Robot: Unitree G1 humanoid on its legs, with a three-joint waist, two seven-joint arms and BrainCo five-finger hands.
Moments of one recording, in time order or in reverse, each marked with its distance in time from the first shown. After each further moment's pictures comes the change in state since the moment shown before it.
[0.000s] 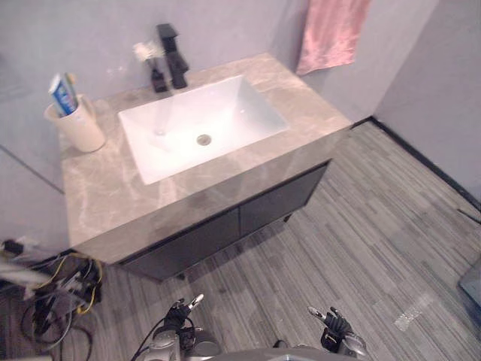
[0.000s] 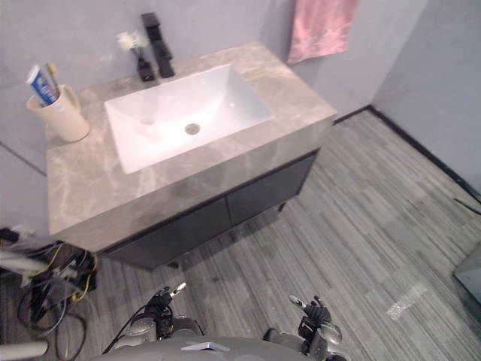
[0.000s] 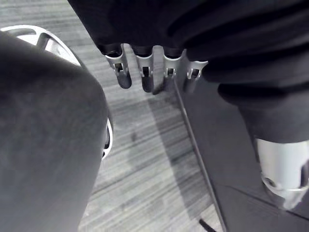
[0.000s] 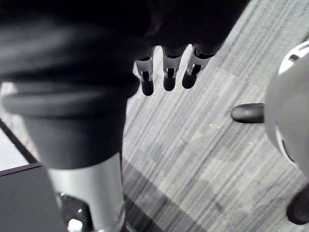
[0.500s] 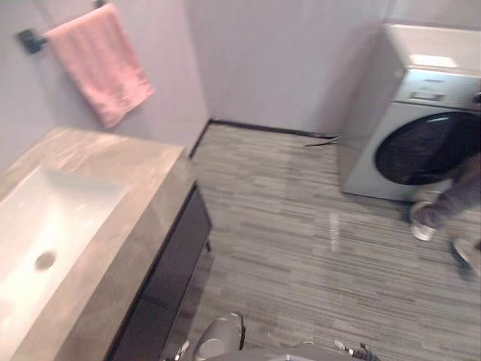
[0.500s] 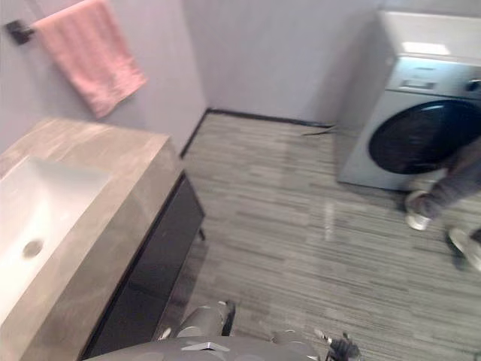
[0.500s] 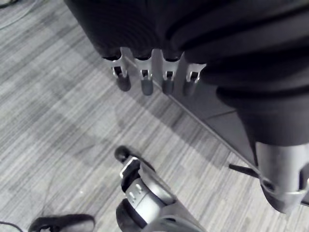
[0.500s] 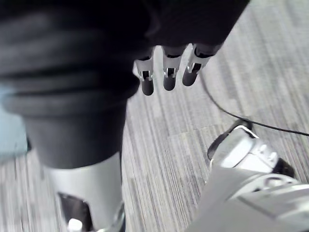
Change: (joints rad) left arm 0.219 -0.034 0.205 0.040 -0.038 0.019 -0.003; right arm 0.158 -0.001 -0.246 0.066 -0.101 0.044 0.025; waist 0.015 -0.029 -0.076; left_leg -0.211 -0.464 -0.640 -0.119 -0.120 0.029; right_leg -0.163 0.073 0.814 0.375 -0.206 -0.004
